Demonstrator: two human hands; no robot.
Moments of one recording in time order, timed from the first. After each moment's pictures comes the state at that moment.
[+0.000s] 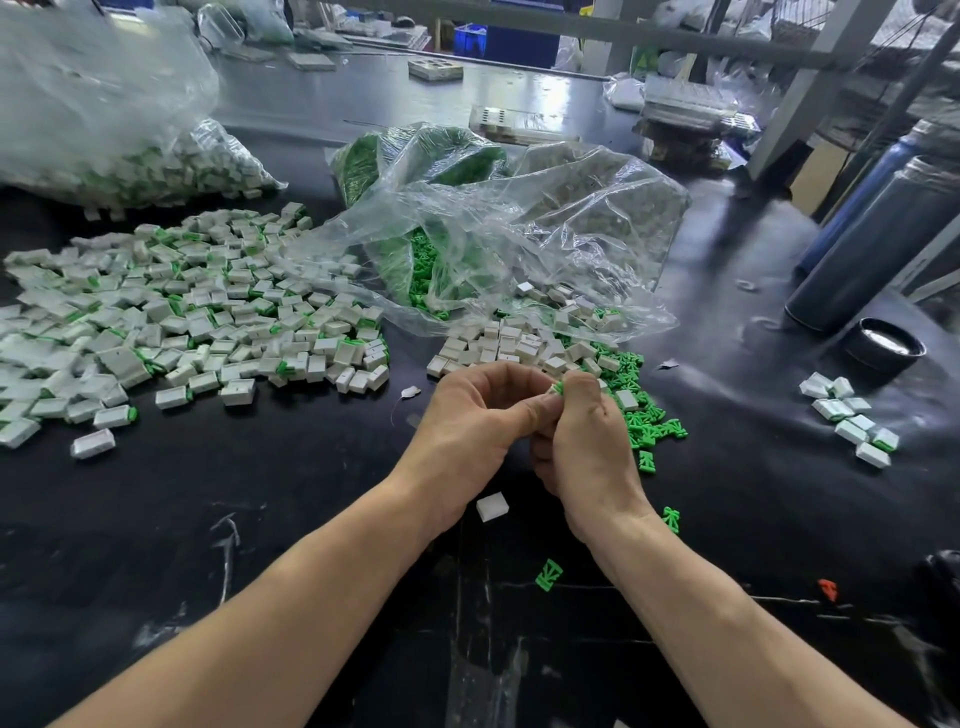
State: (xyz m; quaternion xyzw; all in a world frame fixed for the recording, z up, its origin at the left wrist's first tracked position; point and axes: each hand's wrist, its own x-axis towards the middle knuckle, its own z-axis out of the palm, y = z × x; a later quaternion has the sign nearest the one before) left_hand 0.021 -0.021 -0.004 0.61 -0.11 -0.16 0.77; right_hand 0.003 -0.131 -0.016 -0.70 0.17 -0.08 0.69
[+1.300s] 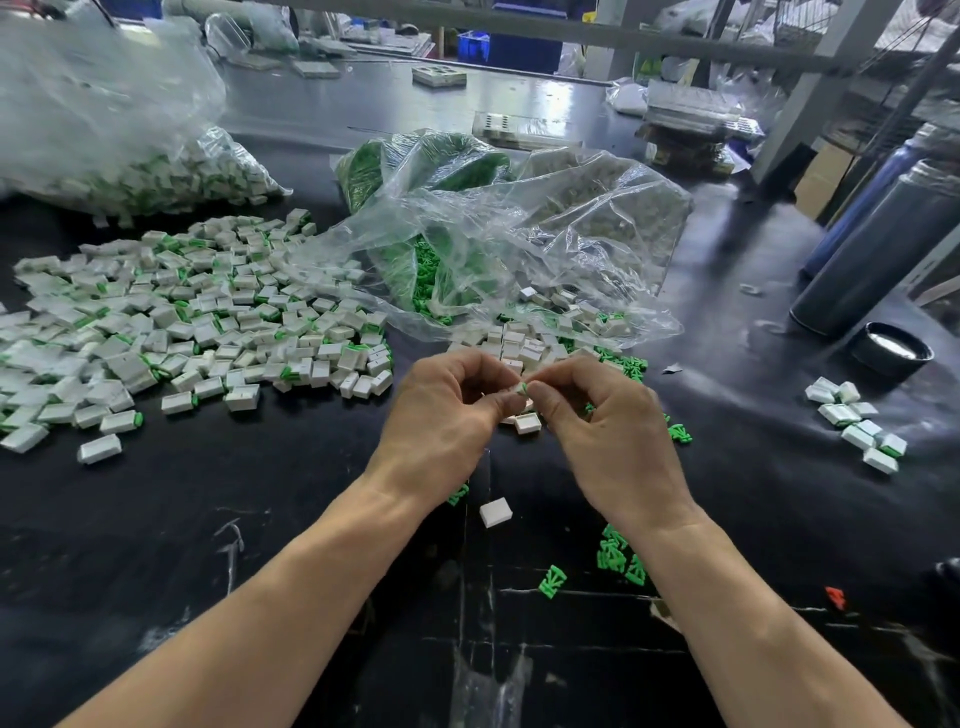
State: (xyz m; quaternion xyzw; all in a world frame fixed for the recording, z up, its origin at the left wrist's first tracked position) left_hand 0.036 -0.001 -0.006 0.77 -0.13 -0.01 0.62; right_hand -0.002 -0.160 -0.004 -0.87 -0.02 -0.20 0.45
